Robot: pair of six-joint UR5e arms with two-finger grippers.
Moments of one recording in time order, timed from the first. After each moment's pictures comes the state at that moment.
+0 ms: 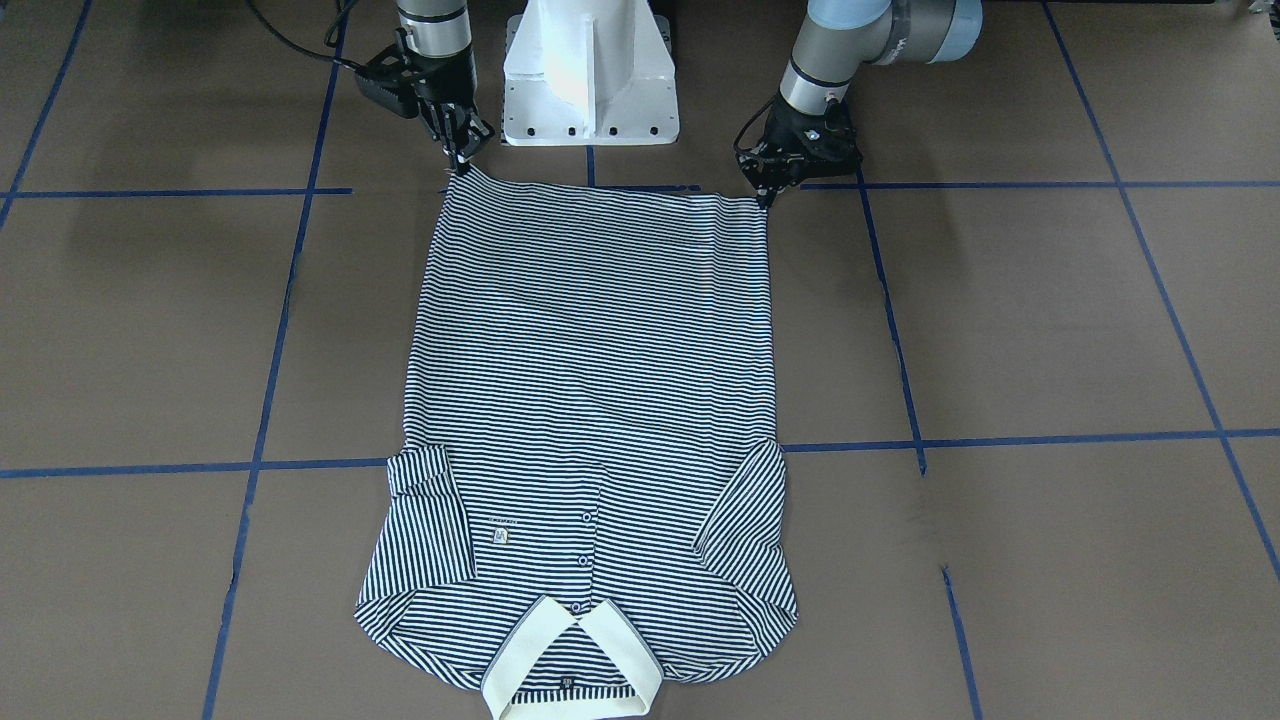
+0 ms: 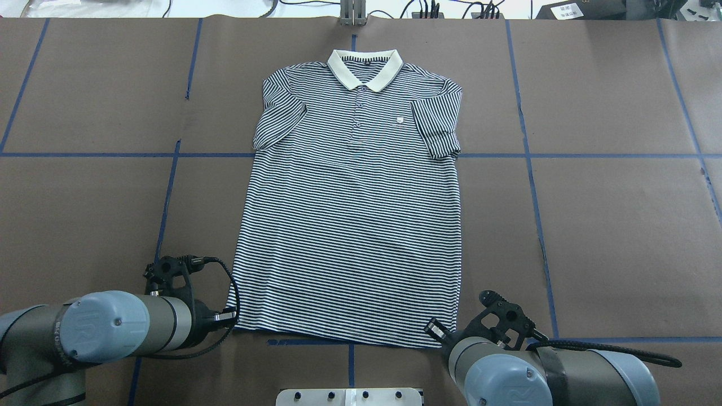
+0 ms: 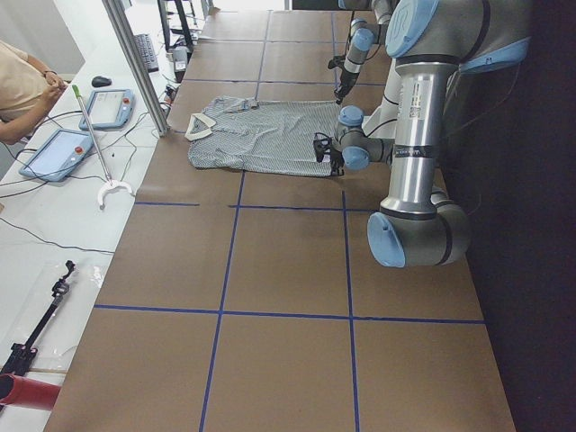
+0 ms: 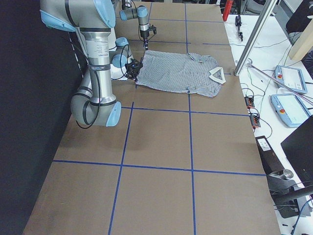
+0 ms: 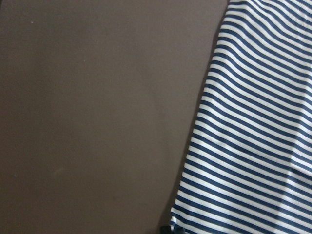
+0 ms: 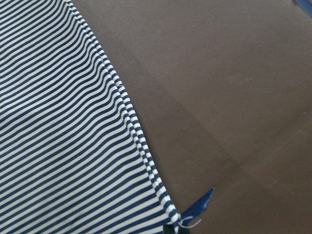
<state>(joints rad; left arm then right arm) -0.21 -1.67 -2.04 -1.92 -1.65 -1.64 0.05 -1.33 2.14 -1.63 1.40 2.24</state>
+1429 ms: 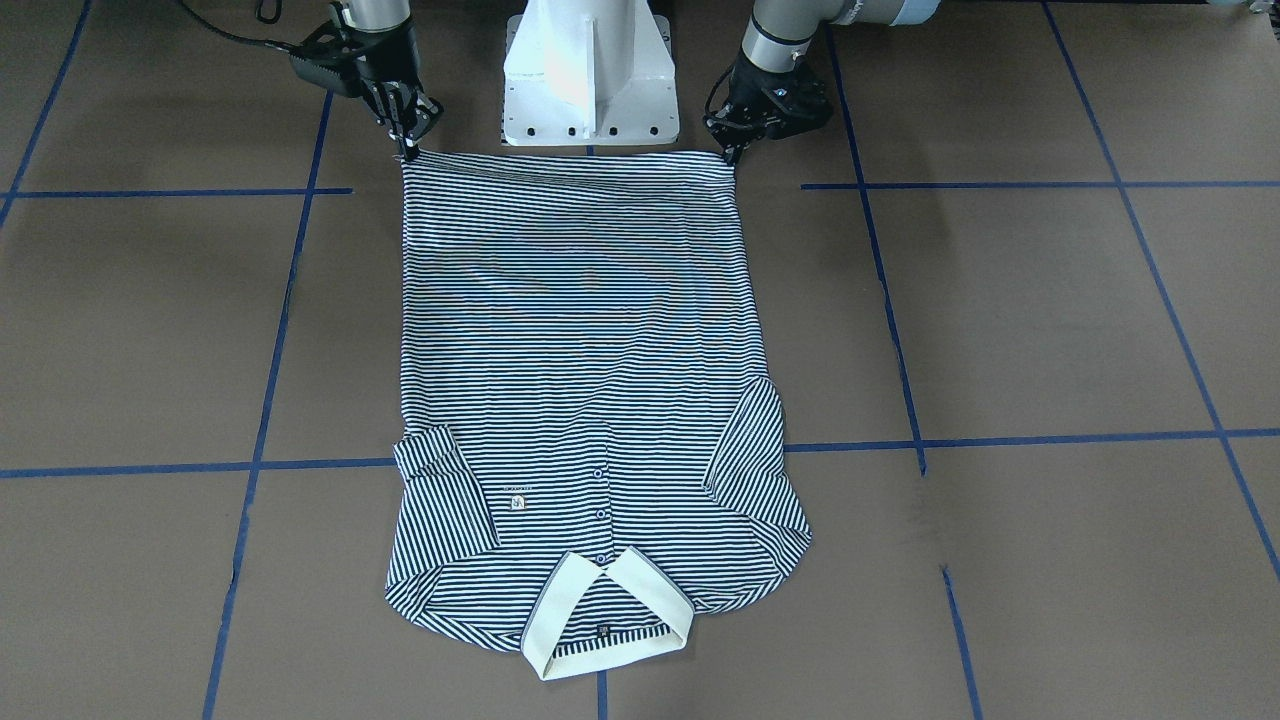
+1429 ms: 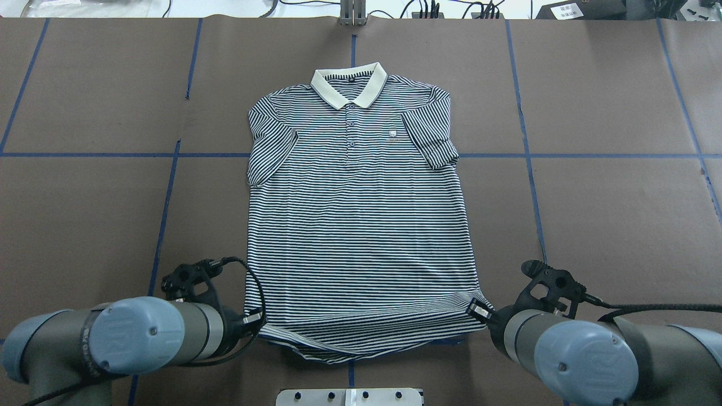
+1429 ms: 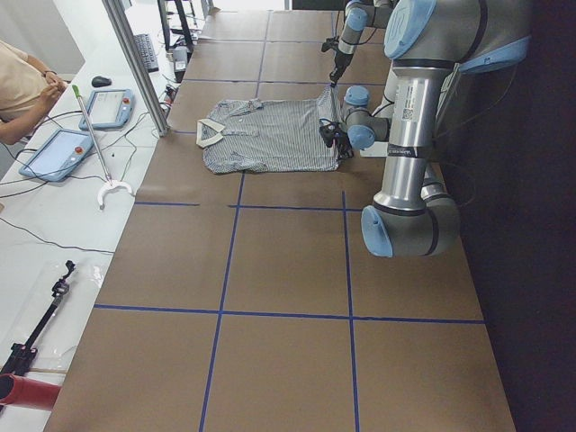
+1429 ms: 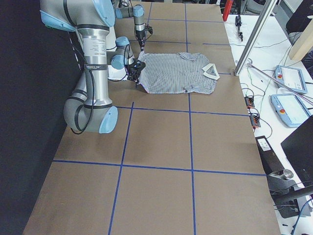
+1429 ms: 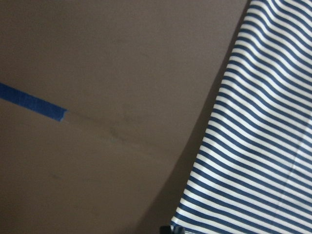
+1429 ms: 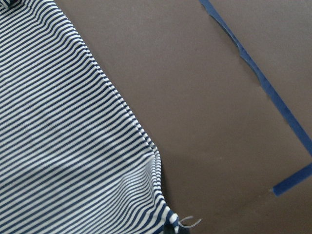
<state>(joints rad) -0.22 -1.83 -2.09 -1.72 -1.64 -1.81 0.16 -1.47 2.28 -1.62 1.47 2.01</state>
